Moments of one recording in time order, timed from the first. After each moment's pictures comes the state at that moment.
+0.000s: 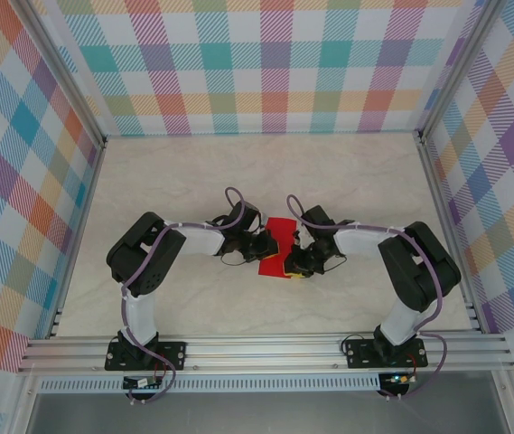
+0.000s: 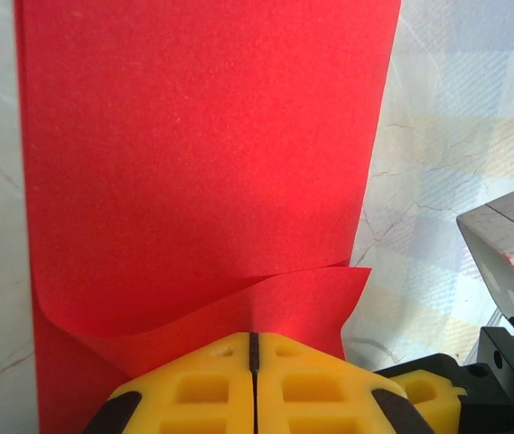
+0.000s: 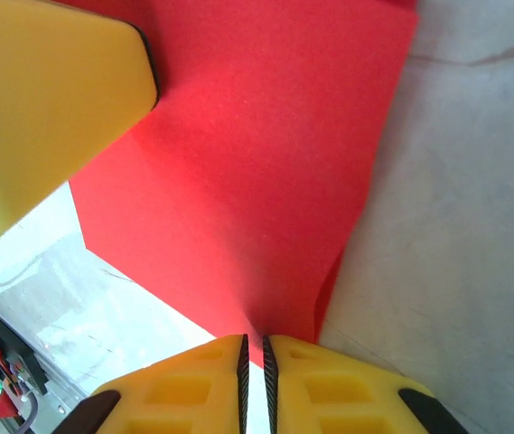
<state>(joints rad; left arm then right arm) -0.67 1.93 0.98 0.04 0.50 -0.89 0.55 1.70 0.81 -0.42 -0.58 0.60</state>
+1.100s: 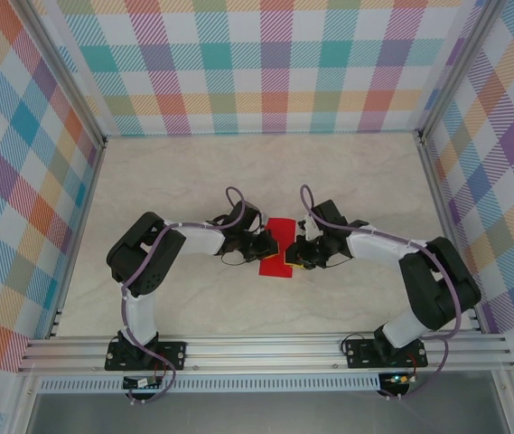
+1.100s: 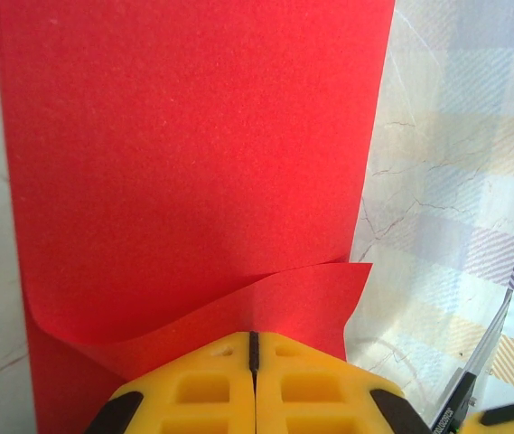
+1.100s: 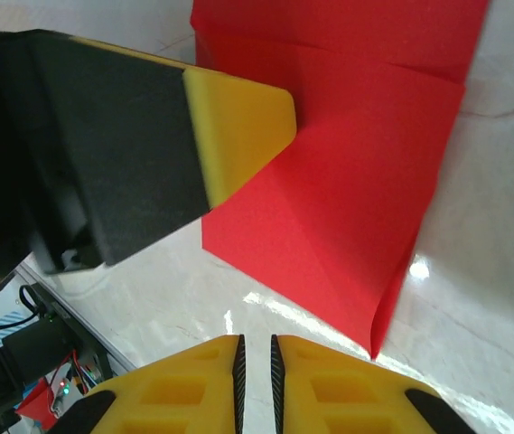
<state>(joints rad) -0.67 1.93 0.99 0.02 0.50 -0.88 0.52 1.56 0.78 -0.36 -0.62 0.68</state>
